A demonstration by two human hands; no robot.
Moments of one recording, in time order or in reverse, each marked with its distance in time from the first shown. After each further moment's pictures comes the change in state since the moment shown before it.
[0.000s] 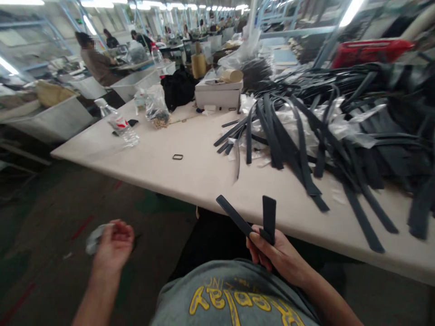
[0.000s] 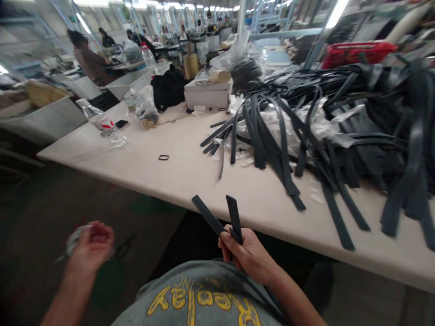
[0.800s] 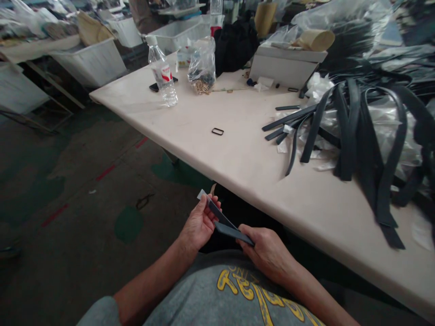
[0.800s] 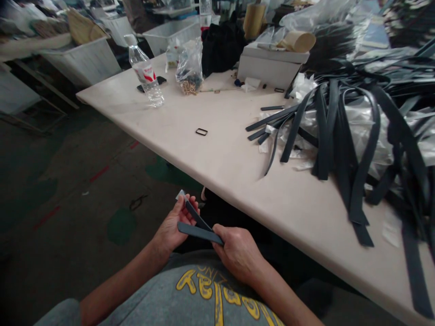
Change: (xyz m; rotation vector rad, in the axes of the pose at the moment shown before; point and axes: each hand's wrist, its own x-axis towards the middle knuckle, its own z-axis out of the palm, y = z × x) left_hand -0.030 -0.099 0.007 -0.063 -0.155 -0.417; right_hand 0.058 -0.015 0.070 -0.834 -0.254 -0.087
